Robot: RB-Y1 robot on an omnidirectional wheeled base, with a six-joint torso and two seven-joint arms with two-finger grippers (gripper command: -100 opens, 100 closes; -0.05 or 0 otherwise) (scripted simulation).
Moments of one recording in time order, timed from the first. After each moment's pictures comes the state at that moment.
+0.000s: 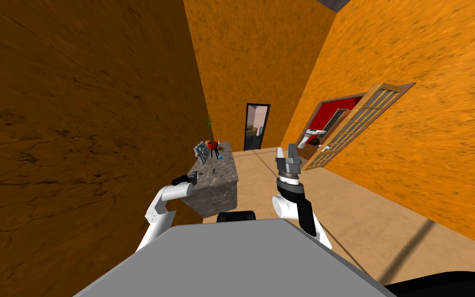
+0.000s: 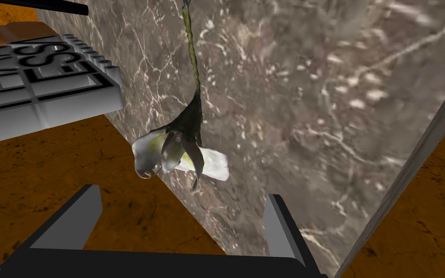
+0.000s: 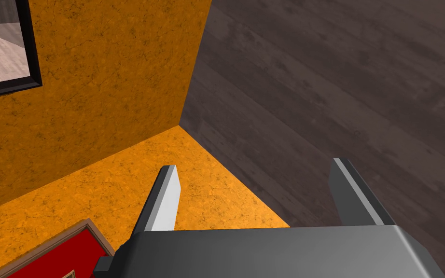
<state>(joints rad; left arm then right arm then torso) 0.12 0.19 0.21 -1.99 0.01 1.05 0.08 0.46 -0.03 0.03 -2.38 -0.04 -0.53 0.17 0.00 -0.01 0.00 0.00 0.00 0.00</state>
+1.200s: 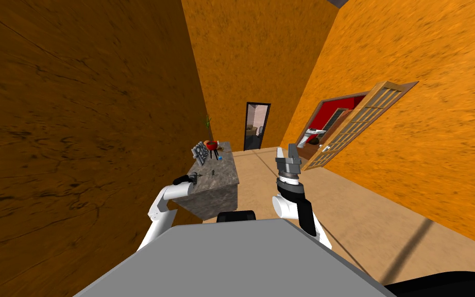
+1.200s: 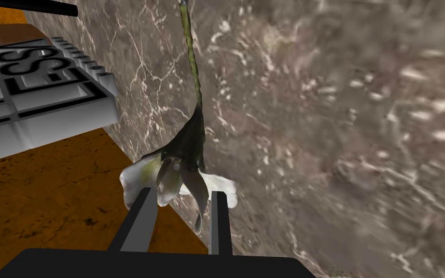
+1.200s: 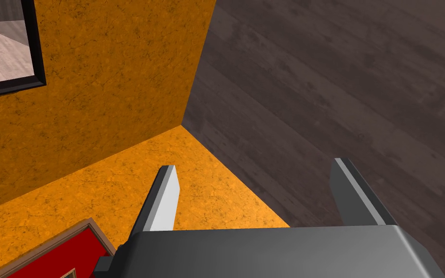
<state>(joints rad) 0.10 0.19 0.22 -1.94 0.01 1.03 0.07 0.46 -0.03 0.03 -2.38 -0.04 -0.53 0.17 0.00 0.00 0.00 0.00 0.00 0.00</state>
